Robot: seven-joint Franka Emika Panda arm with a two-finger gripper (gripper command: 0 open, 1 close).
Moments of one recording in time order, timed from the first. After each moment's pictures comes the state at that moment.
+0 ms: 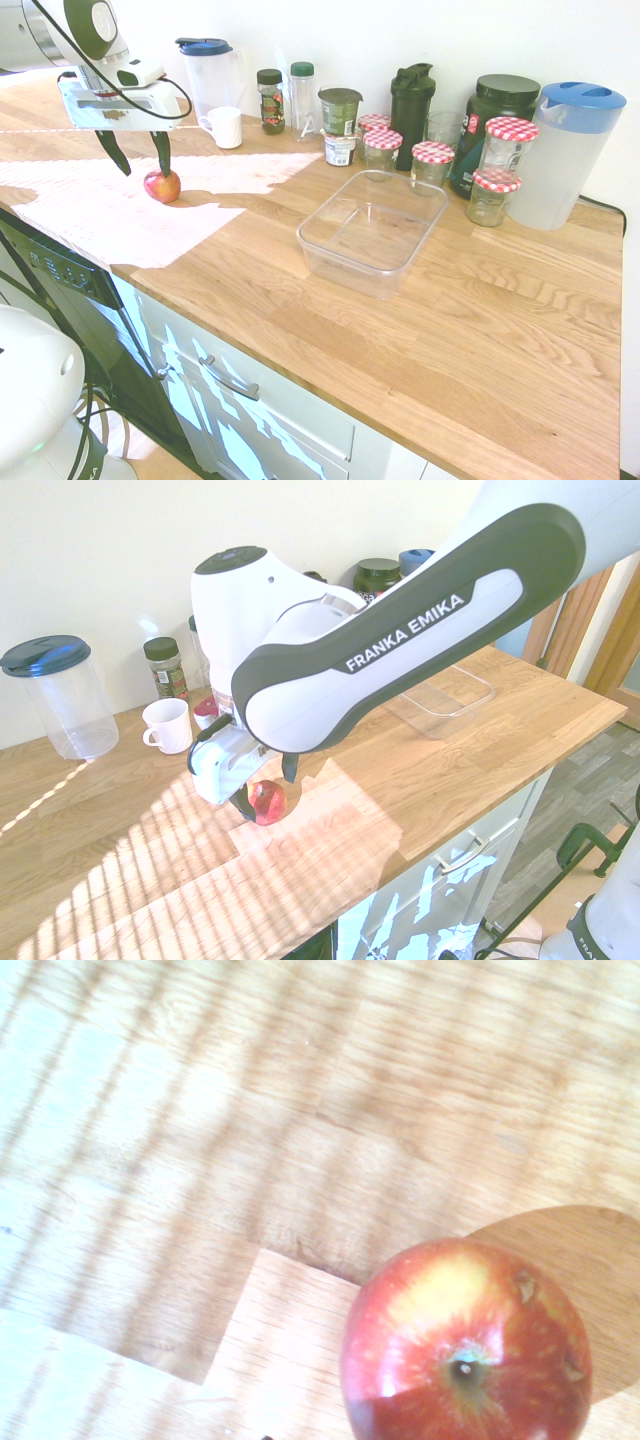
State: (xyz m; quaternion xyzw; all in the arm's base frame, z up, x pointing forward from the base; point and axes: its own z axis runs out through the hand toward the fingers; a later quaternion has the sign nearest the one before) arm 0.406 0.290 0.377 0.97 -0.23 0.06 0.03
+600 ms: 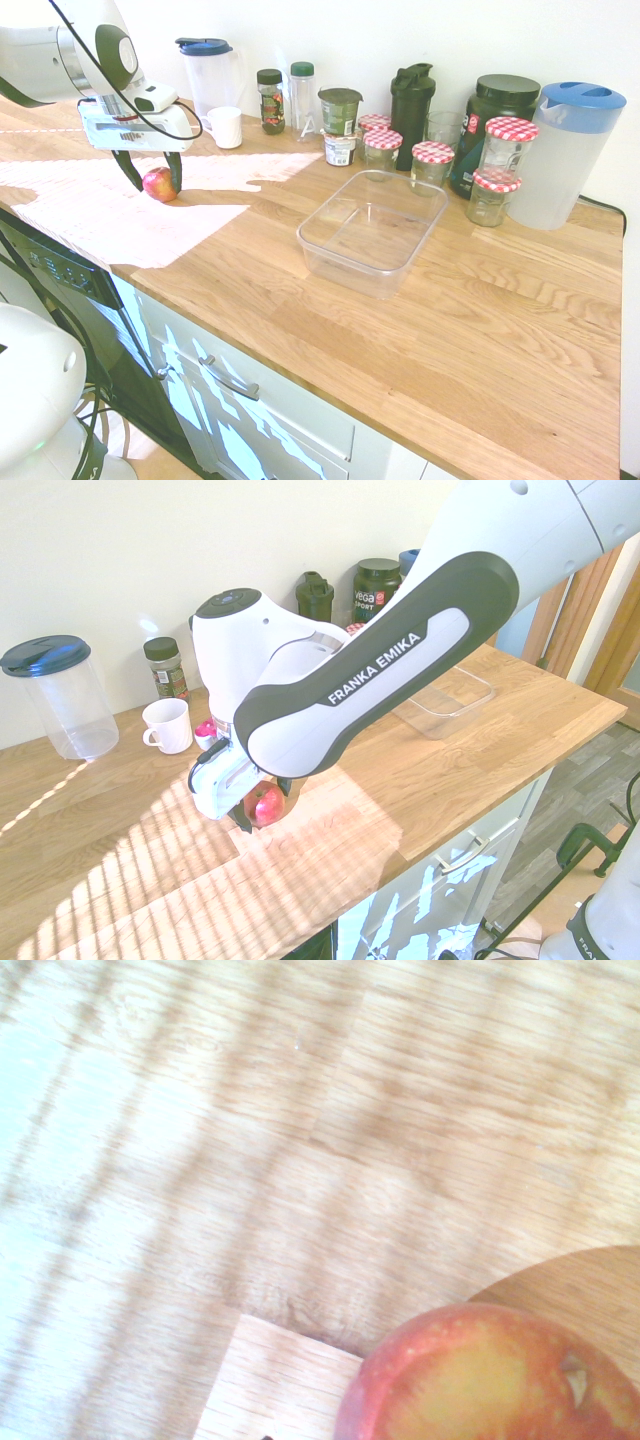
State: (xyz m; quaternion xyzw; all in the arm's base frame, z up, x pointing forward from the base) arm 0.423 0.290 0.346 0.97 -0.24 0.06 0.02
